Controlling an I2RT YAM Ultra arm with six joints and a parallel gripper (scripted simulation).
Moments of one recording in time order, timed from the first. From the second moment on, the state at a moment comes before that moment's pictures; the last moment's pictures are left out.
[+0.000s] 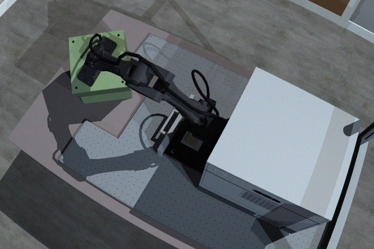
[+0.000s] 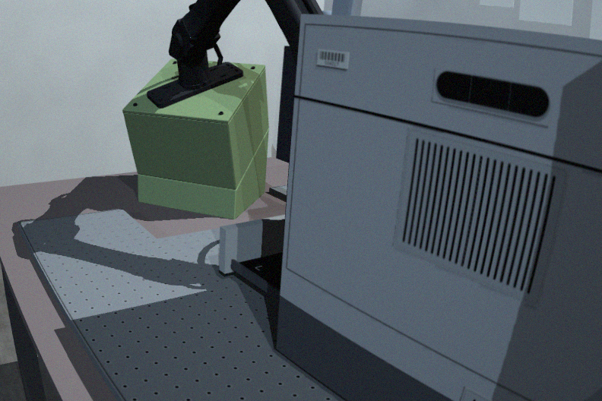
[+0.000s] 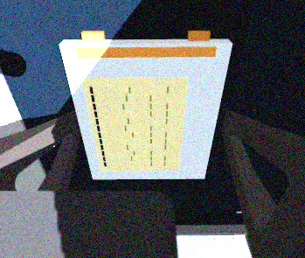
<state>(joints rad) 0.02 2.40 1.58 -0.49 0.34 -1.60</state>
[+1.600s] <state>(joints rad) 0.01 2.39 1.56 -0.48 0.34 -1.60</state>
